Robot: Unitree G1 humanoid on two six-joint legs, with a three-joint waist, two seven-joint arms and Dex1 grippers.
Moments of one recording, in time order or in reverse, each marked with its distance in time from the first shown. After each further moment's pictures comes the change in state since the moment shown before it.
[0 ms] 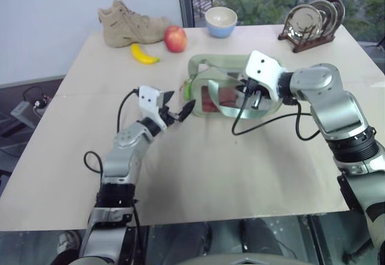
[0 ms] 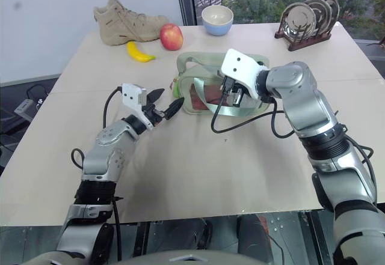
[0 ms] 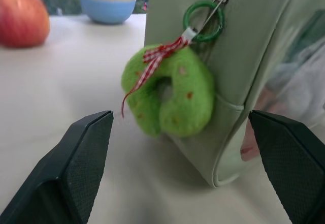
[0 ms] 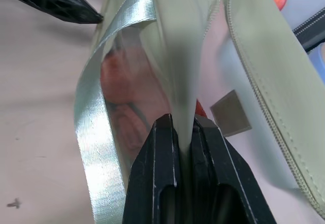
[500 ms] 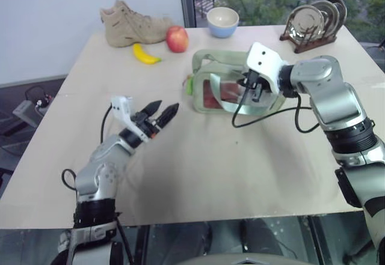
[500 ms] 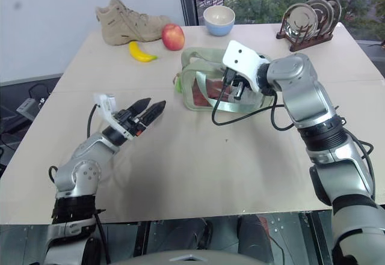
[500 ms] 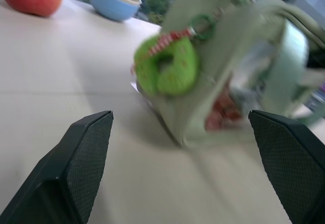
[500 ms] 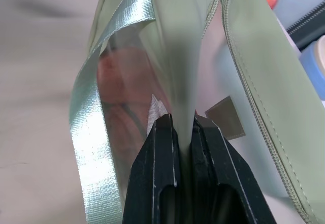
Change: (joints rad) left arm 0.076 0.051 0.184 -0.066 -0.346 0.262 -0.057; right arm -0.039 0.013 -0.003 0.072 -0.012 -0.023 0.012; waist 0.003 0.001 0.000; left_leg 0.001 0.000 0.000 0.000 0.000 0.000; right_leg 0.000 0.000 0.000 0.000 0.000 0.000
